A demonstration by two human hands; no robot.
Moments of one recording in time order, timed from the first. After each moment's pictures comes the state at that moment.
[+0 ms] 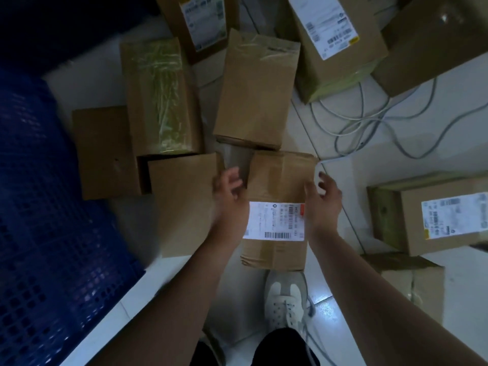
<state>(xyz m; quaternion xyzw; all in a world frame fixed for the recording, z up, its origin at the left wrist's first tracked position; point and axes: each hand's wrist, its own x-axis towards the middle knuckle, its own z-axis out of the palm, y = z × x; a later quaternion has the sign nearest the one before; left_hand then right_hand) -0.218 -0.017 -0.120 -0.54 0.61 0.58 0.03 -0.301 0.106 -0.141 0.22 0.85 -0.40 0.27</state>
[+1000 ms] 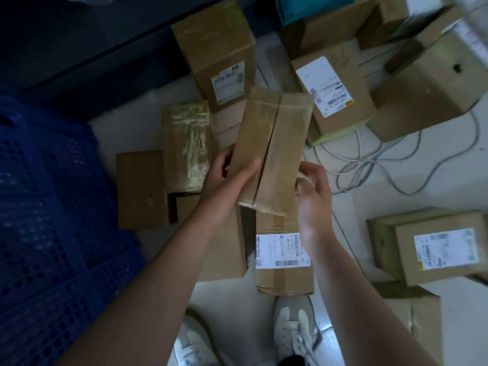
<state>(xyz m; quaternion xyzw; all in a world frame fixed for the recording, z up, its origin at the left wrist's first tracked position) -0.266 -0.112 -0.035 -0.49 0.53 0.69 -0.01 -0.331 0.022 -0.047 0.12 0.71 -0.62 0.30</state>
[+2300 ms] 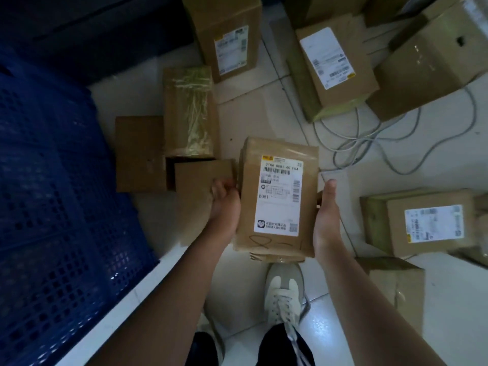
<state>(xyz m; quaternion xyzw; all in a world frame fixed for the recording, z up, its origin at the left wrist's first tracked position) -0.207 -0.042 -0.055 -0.60 0.55 0.57 0.06 -0.285 0.098 -0.052 0.24 0.71 -0.55 0.37</state>
